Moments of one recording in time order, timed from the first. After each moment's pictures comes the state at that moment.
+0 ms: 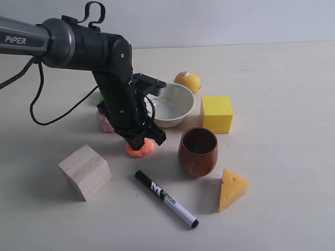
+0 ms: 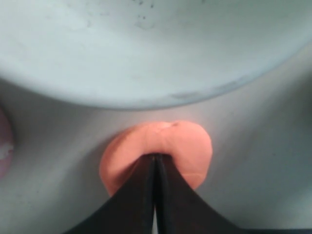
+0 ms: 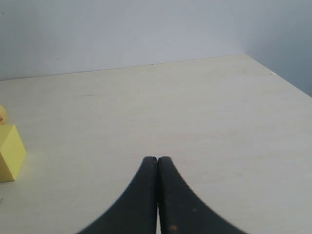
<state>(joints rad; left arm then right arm) -0.62 2.19 -1.47 -0.18 0.91 0.21 -0.16 0.01 -0.01 0.03 0.34 -0.01</state>
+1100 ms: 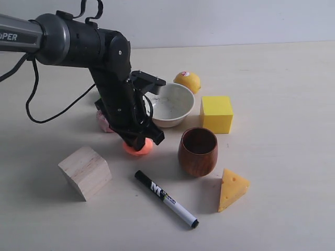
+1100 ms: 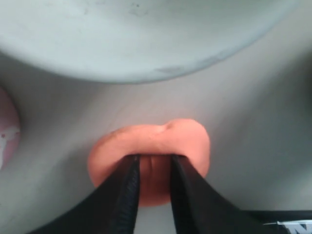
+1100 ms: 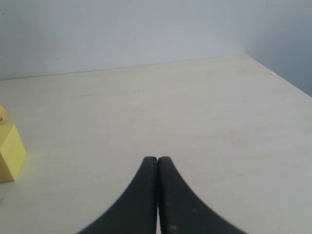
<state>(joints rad) -0.62 2.14 -1.45 -0.16 0.91 0.21 -0.16 0.01 -0.01 0.03 0.34 -0.01</state>
